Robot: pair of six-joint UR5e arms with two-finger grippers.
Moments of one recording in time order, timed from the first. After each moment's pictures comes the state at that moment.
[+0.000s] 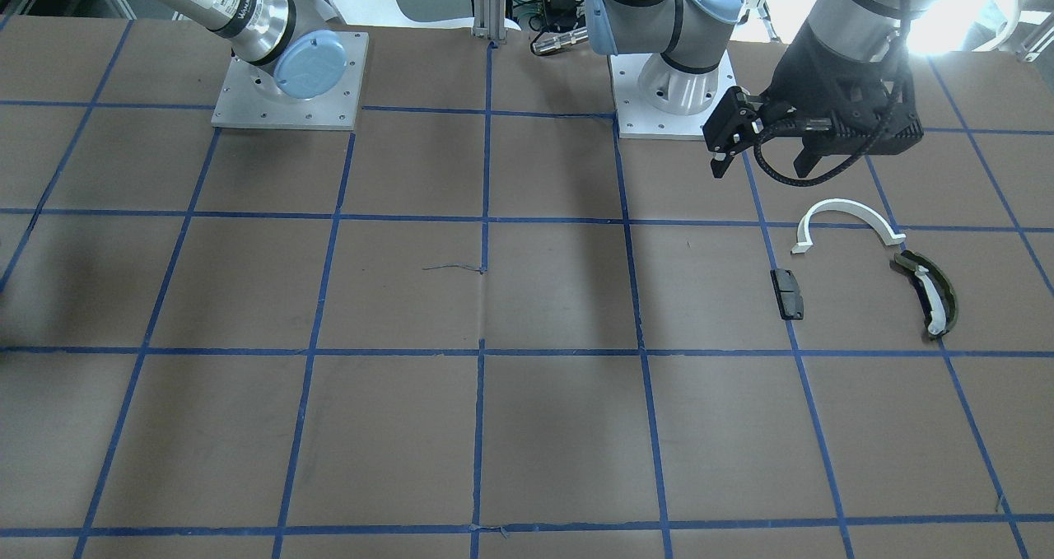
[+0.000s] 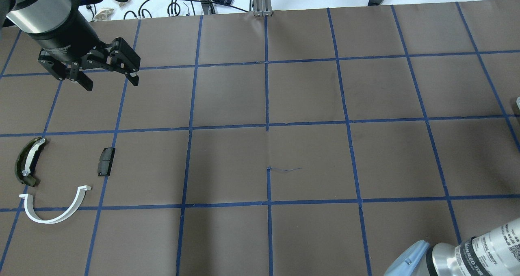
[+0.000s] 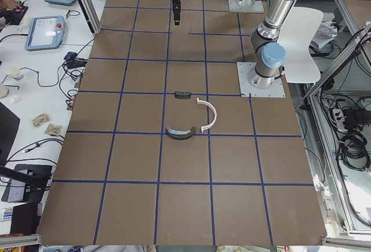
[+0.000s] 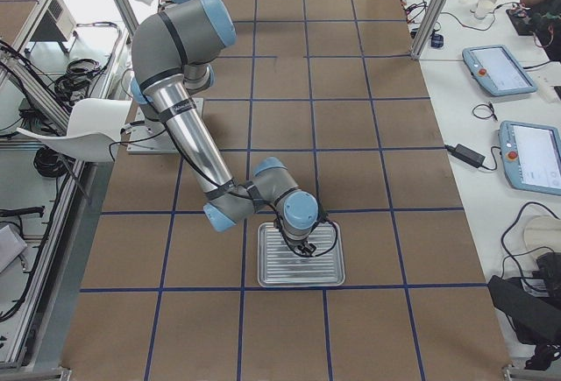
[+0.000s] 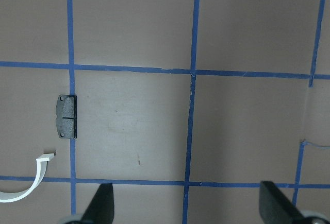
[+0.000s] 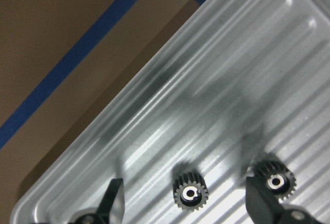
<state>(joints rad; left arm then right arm) -1.46 -1.54 -1.56 -1.62 1.54 0.05 0.58 -0.97 1.61 -2.17 -1.56 -1.78</state>
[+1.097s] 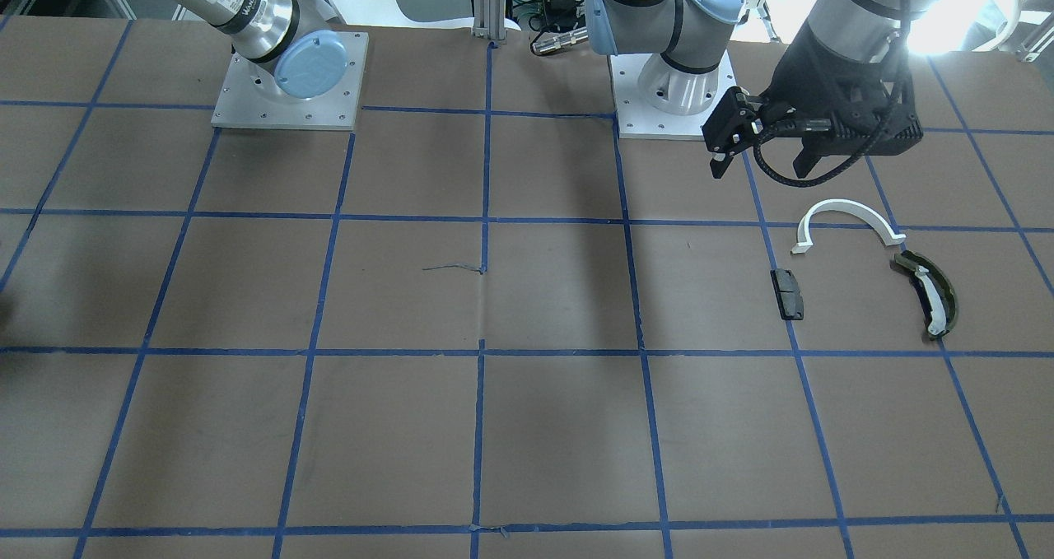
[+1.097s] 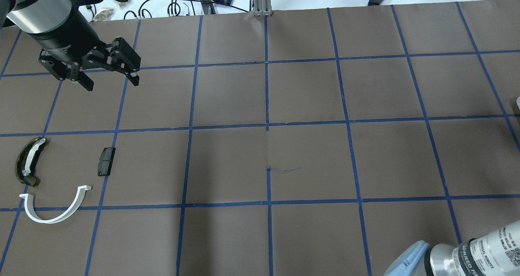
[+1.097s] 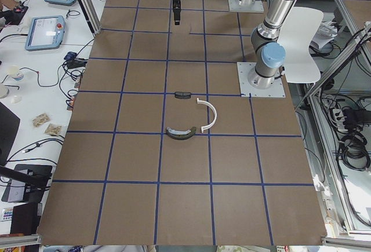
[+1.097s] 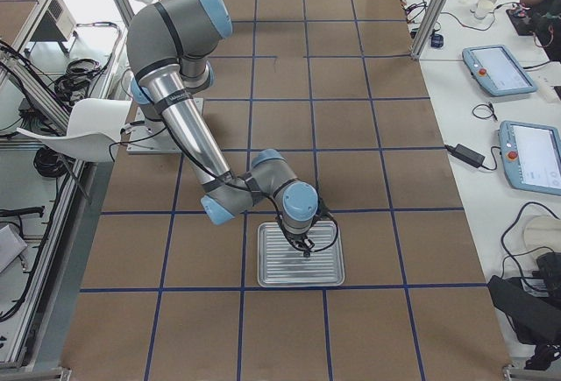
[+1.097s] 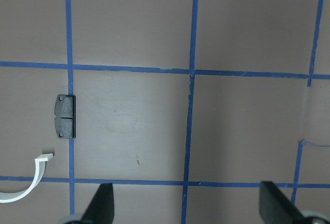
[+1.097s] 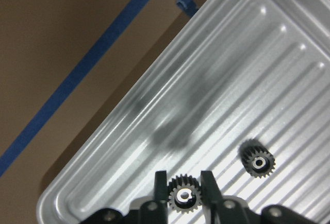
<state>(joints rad) -1.46 -1.54 -1.56 -1.62 1.54 0.05 0.61 -1.05 1.62 -2.14 -1.55 -1.70</state>
